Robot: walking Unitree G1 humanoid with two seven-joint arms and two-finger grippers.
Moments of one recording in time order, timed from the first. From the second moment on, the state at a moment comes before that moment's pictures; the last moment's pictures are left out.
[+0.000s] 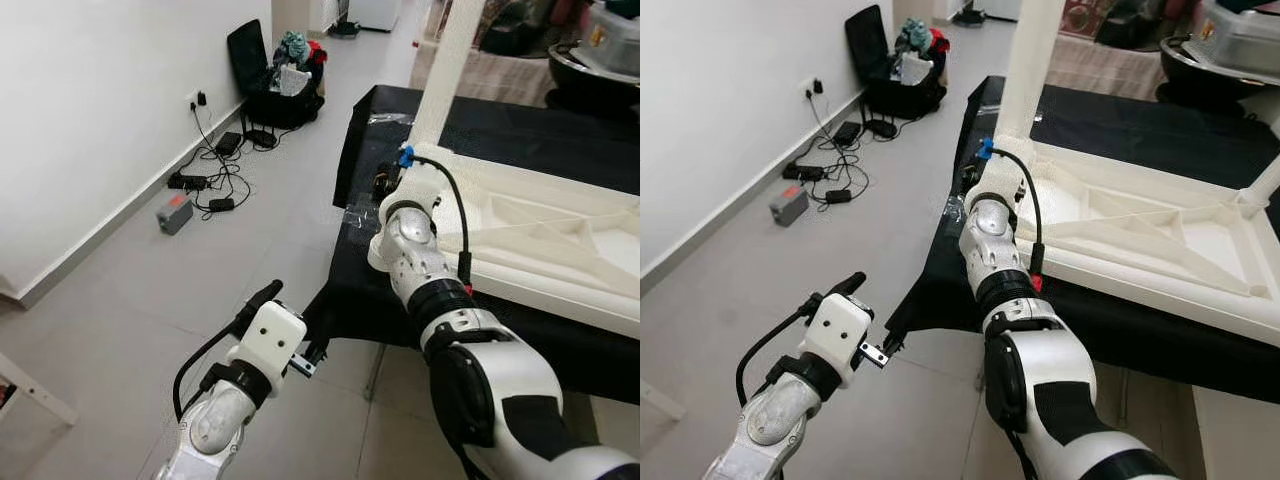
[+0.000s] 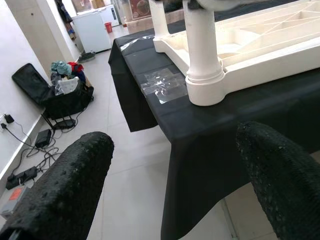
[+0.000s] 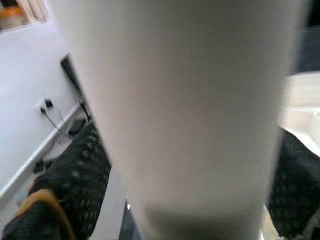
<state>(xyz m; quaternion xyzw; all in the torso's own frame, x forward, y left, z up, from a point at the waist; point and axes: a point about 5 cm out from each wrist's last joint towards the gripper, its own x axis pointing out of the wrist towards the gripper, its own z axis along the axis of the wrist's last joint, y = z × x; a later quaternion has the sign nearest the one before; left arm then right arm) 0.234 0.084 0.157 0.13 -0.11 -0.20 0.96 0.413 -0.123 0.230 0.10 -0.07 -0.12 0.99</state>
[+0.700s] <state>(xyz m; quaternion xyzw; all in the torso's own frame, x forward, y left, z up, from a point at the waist) 0.239 0.087 0.155 0.13 -0.10 -0.20 0.97 0.375 -0.090 0.225 0.10 -0.17 0.06 0.98</state>
